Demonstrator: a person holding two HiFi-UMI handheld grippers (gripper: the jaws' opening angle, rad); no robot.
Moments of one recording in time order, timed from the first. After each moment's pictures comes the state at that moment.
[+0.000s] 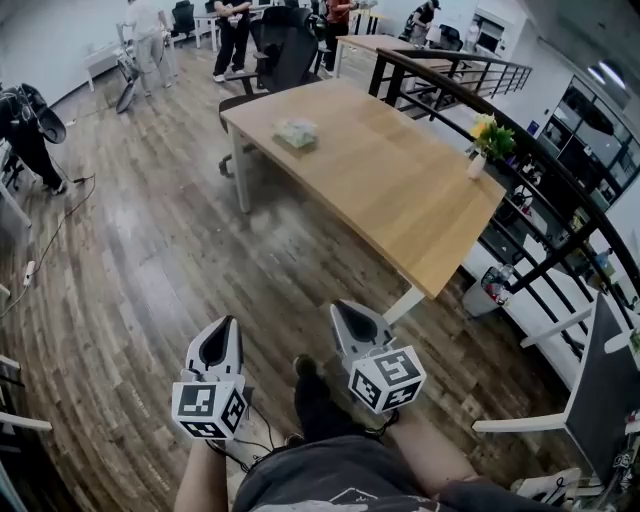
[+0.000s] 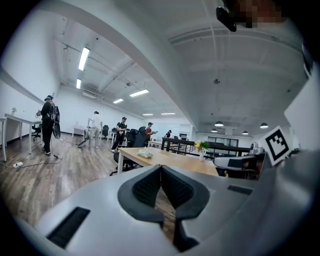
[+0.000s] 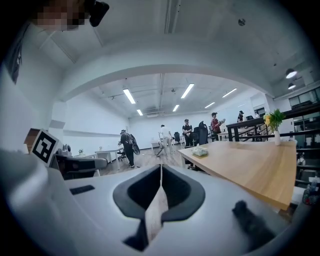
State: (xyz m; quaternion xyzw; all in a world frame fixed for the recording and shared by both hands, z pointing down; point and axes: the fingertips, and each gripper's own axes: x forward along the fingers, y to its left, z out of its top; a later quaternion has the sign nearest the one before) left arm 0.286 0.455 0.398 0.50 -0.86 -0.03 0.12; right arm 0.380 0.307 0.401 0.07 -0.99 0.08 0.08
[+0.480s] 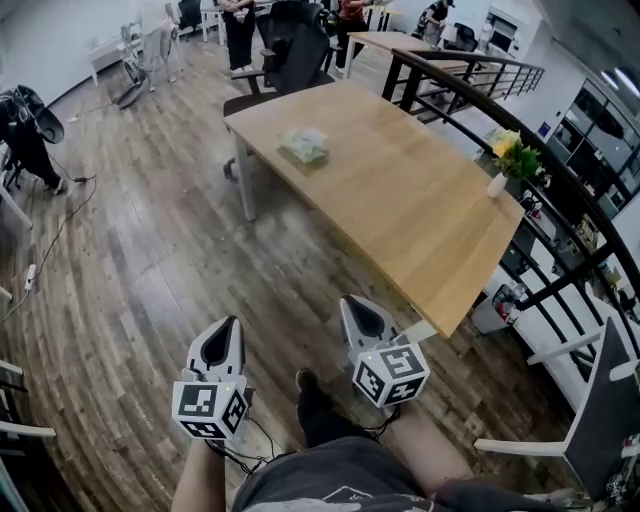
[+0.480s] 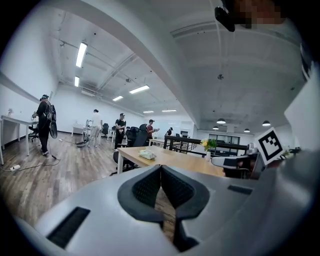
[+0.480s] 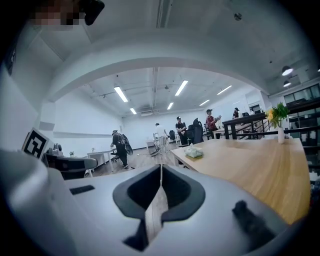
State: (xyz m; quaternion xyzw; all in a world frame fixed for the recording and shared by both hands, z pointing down) left arm 0.190 0.376 0.399 0.49 -0.86 -0.01 0.13; right arm 0.281 0.207 0.412 0.10 -0.99 0.10 0.10
